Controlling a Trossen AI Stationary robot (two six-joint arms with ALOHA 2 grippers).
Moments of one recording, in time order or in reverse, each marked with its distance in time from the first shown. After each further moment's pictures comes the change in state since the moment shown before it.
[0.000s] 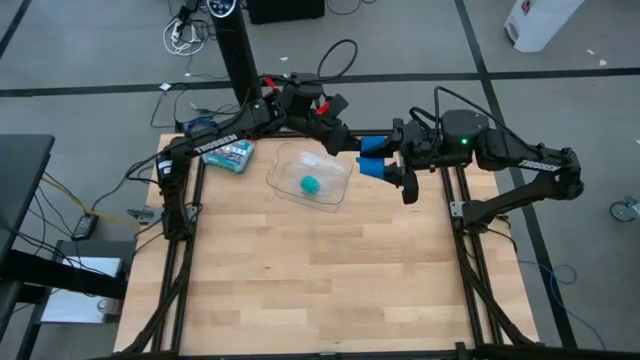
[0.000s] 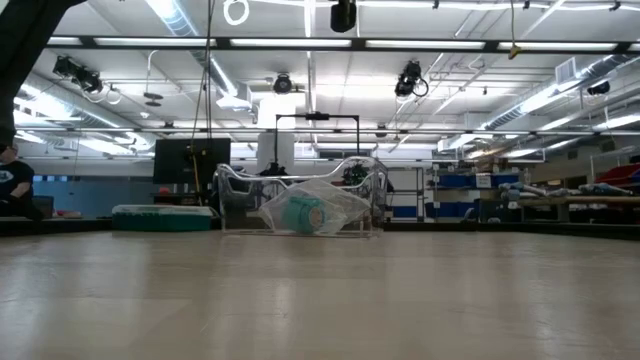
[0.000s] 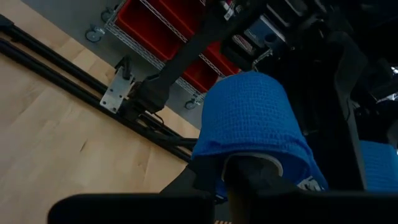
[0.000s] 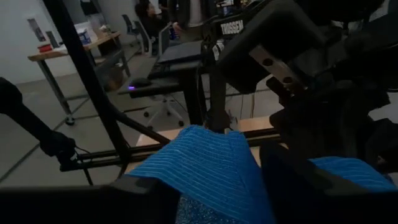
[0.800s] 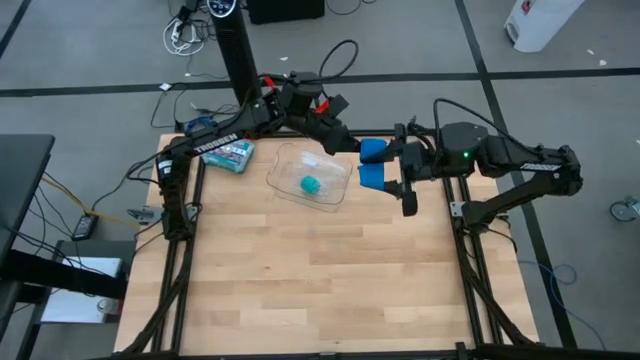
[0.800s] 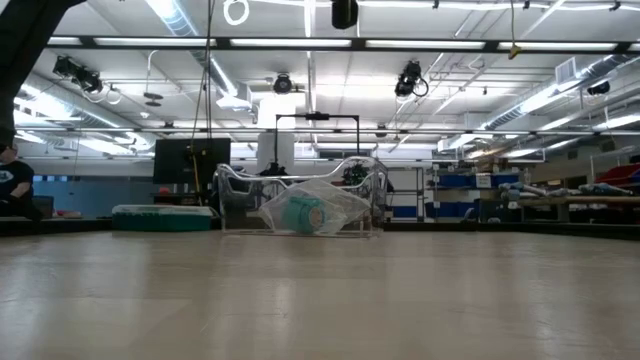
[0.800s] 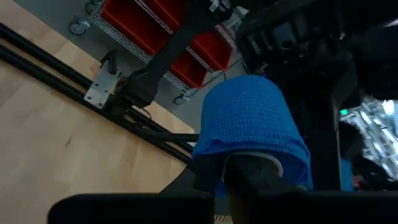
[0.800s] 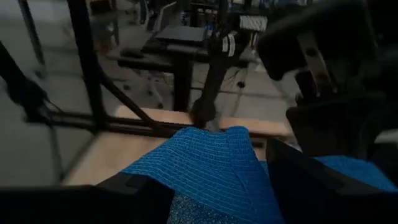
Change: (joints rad) left arm 0.010 0.000 0.000 0.016 0.059 -0.024; right arm 0.120 0.001 -0.002 -0.038 0.136 -0.276
